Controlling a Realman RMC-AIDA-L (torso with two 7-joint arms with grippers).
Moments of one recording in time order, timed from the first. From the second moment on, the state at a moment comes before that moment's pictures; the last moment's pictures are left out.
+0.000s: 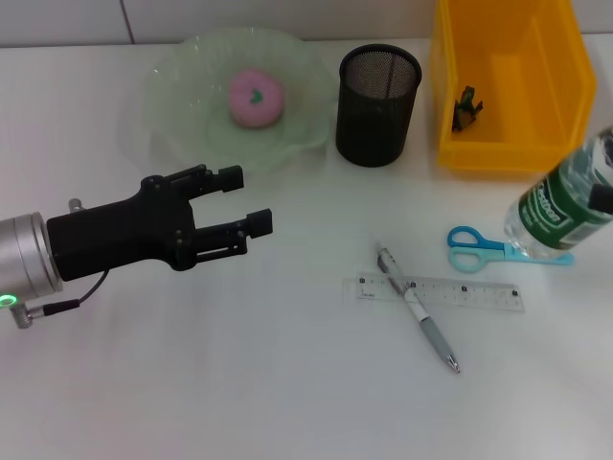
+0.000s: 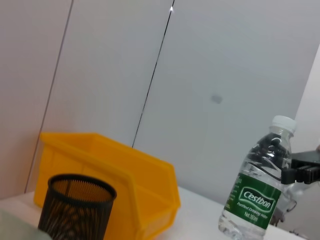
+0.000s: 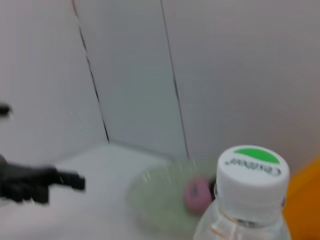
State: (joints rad) left arm -0.42 -2.06 0.89 0.56 1.68 1.59 -1.27; right arm 0.22 2.08 -0.54 -1.09 -1.86 -1.76 1.50
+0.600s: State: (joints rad) left arm -0.44 -2.07 0.89 0.56 1.49 1.69 -1.25; right arm 0.35 2.08 -0.54 -0.61 -1.74 -1.76 1.08
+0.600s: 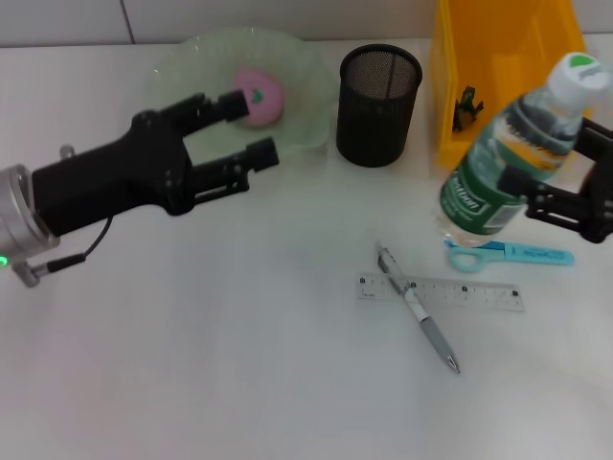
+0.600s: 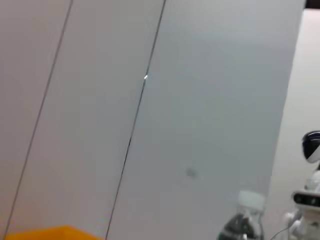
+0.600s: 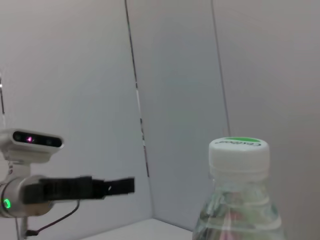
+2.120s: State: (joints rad) left arm -0.58 -2.08 0.99 0.44 1.47 1.62 -1.10; right arm 0.65 2.09 -0.72 -0.21 -1.74 -1.53 0.88
